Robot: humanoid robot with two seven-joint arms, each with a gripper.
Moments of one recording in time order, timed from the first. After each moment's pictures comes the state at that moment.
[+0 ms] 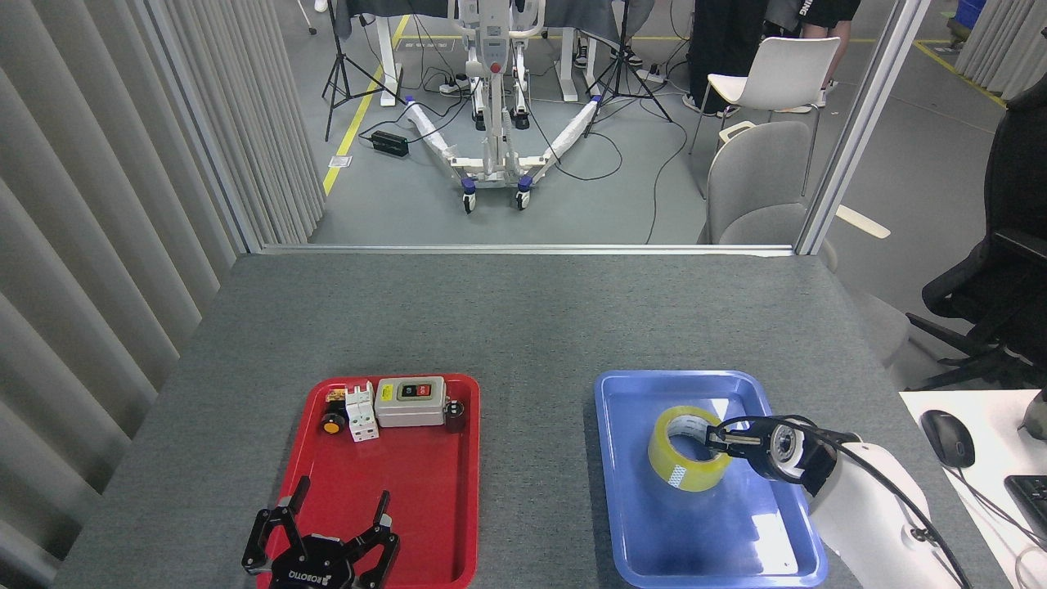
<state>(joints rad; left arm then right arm) 0.16 0.01 -0.02 -1.59 -1.65 -0.10 0.27 -0.55 -0.33 0.42 -1.02 0.75 0.23 0.83</state>
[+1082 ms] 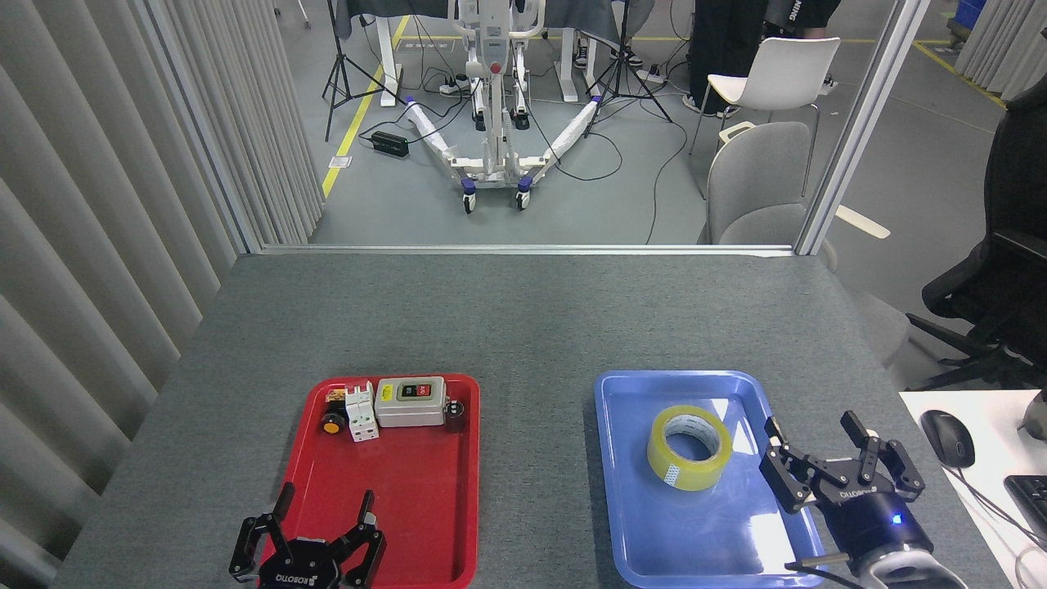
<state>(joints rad) 0.15 0.01 0.01 -1.56 -1.56 -0.09 0.28 0.03 -0.12 -0.24 -1.65 1.32 -0.31 0.17</state>
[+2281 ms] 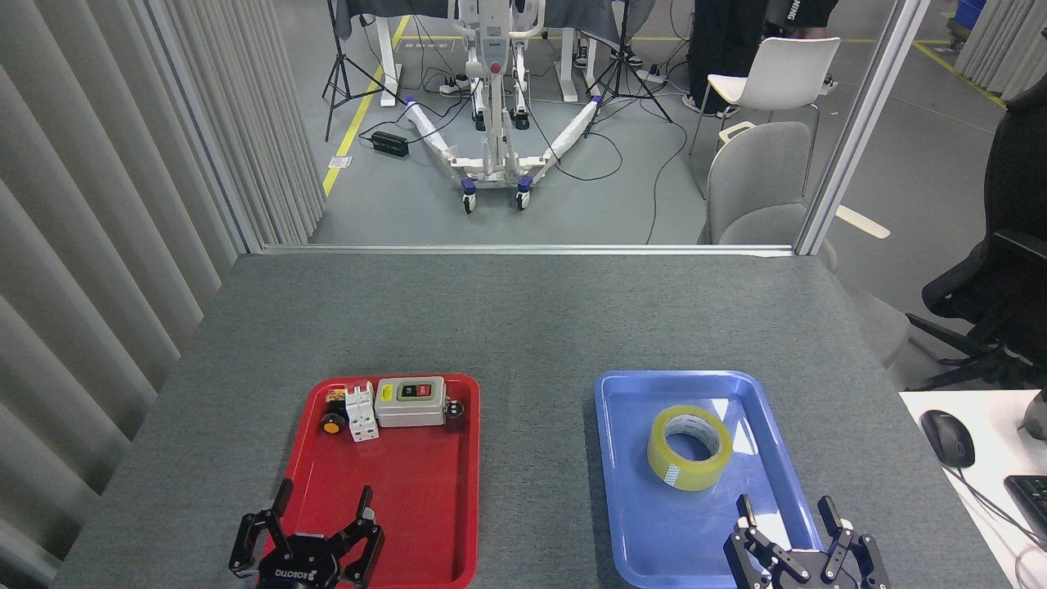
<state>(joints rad) 0.13 0.01 0.02 -1.53 -1.56 -0.09 0.28 0.25 -0.03 -0.10 -1.68 1.42 -0.10 -0.11</state>
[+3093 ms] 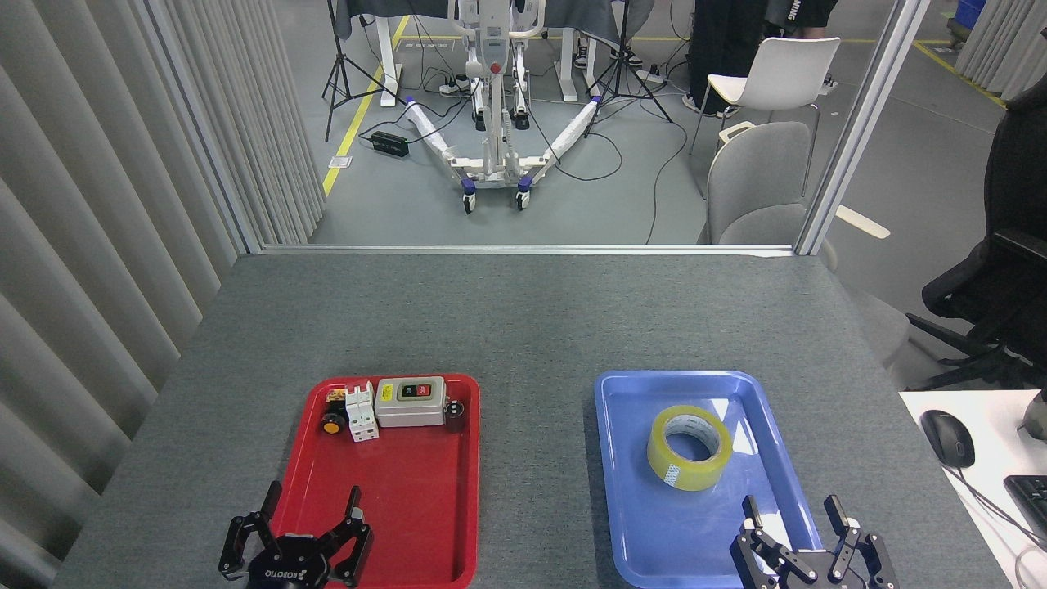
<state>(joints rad) 0.12 0.01 0.05 -1.50 -1.56 -0.09 0.29 0.25 -0.05 -0.10 -1.68 1.42 -0.11 -0.11</state>
